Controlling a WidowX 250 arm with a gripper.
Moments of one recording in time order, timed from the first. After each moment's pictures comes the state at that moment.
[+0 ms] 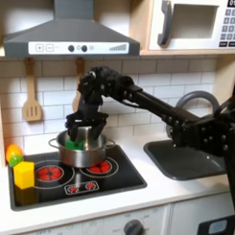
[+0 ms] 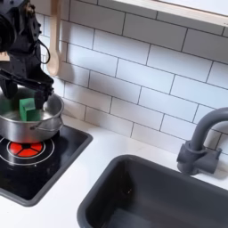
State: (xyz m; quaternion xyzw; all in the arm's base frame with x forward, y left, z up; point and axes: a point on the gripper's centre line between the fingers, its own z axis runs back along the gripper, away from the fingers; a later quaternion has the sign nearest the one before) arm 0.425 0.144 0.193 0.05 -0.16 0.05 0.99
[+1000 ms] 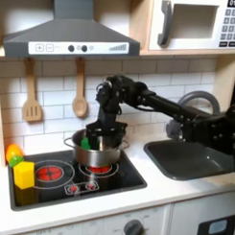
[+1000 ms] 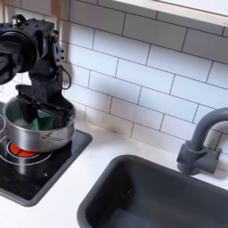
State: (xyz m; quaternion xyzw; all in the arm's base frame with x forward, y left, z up) arm 0.415 0.094 0.167 0.03 -0.11 -0.02 0.99
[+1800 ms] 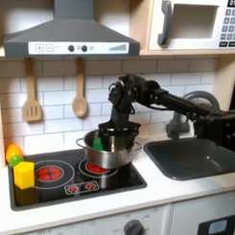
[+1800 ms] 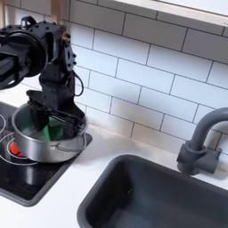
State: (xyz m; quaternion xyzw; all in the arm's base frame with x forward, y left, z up) arm 0.401 0.067 0.171 0.01 -0.11 -0.05 0.99
